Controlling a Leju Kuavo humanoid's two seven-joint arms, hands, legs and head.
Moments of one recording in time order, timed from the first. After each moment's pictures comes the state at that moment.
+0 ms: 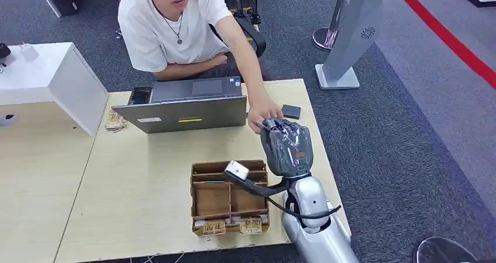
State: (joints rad) left arm -0.09 -0.19 1.00 -0.18 -1.42 0.21 -0.11; right arm -0.22 0.16 0.36 -1.39 1.51 -0.69 -0.02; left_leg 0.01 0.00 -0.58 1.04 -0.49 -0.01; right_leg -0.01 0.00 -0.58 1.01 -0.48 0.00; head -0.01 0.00
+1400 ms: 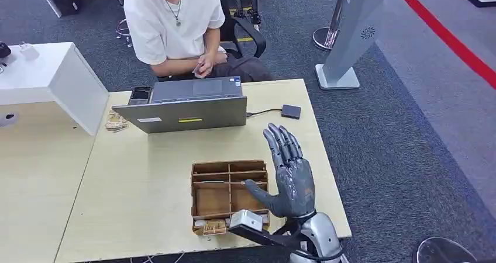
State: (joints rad) left arm -0.09 -0.18 1.00 -0.18 -1.37 0.23 -0.13; right arm 0.03 0.08 0.46 -1.63 1.13 -0.69 -0.23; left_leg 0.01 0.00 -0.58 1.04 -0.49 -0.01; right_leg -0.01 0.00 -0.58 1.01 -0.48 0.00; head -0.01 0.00
